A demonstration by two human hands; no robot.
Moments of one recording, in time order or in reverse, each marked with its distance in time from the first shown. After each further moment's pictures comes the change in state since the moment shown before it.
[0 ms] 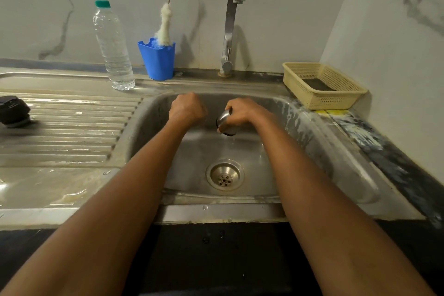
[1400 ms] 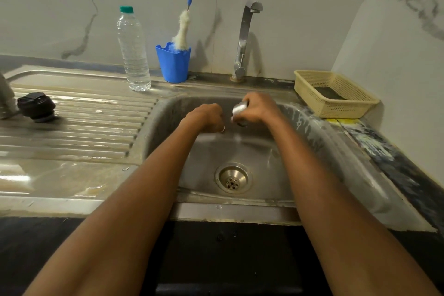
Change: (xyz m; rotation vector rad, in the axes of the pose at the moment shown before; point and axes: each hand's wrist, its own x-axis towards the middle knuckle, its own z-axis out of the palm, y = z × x) left_hand -0.006 0.003 -0.012 0.142 -0.367 0.213; right_hand 0.002 -0.002 -0.010 0.093 0.228 0.056
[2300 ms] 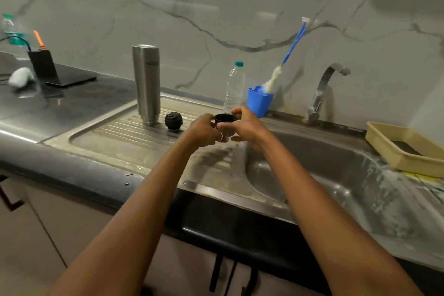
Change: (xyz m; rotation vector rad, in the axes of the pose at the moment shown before) left_hand -0.176 -0.154 -0.086 -0.817 0.351 -0.235; right_hand -0.061 -0.228 0.051 0.744 -0.237 -0.254
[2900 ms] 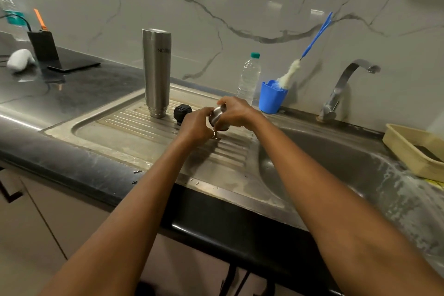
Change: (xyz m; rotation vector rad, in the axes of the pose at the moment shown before) left_hand 0.017 -0.042 -0.029 0.388 0.223 0.165; right_hand 0.038 -0.044 0.042 -0.589 -0.176 -0.080
